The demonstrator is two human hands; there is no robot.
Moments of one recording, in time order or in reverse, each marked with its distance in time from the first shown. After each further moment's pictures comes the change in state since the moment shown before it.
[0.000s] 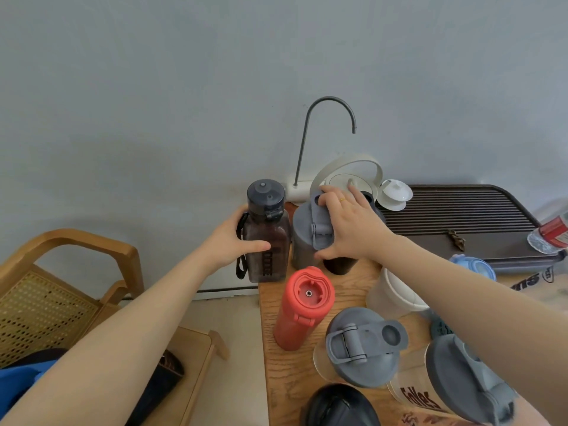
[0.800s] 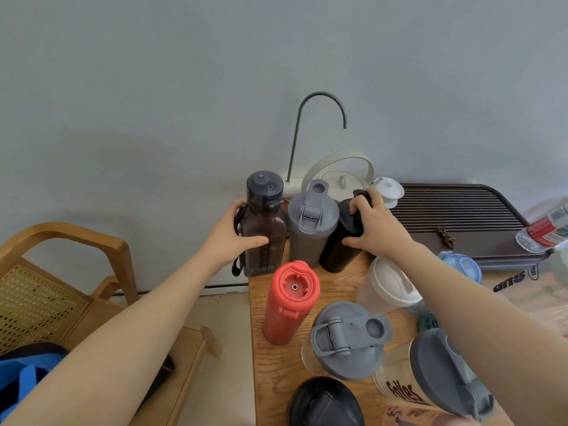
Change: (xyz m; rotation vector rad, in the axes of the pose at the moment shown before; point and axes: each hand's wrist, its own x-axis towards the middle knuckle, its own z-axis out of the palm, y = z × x) left_hand 0.003 -0.008 0.025 -0.032 0.152 -0.011; right_hand -0.028 0.056 0.021 0.227 -0.066 0.368
